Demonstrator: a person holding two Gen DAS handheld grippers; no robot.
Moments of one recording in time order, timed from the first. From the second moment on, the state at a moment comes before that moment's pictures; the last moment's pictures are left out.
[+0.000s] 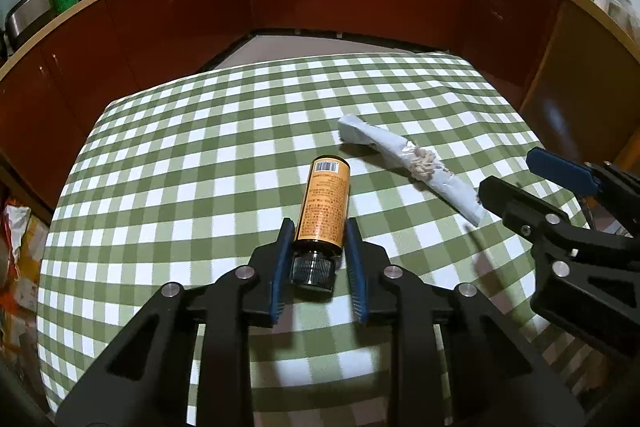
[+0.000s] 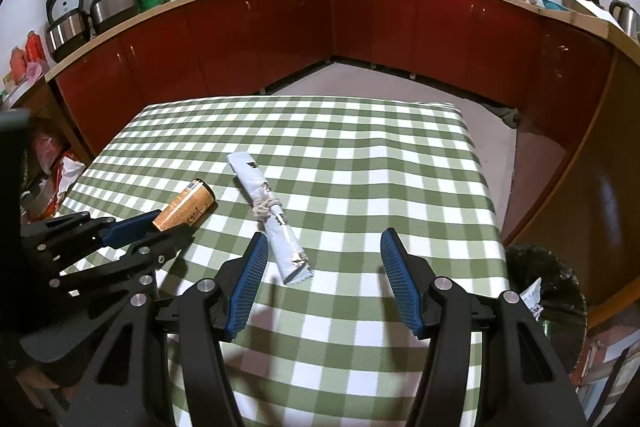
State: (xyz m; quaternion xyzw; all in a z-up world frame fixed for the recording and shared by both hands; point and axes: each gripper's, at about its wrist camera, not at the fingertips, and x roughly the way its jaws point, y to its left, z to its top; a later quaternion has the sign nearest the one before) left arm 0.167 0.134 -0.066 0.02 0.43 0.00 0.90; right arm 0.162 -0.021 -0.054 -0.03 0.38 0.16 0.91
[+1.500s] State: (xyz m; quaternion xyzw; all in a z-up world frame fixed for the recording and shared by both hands) left arm 0.118 0.179 -0.055 -0.01 0.42 0.08 0.90; right arm 0.140 -0.007 -0.061 -0.03 0.40 0.19 0.90
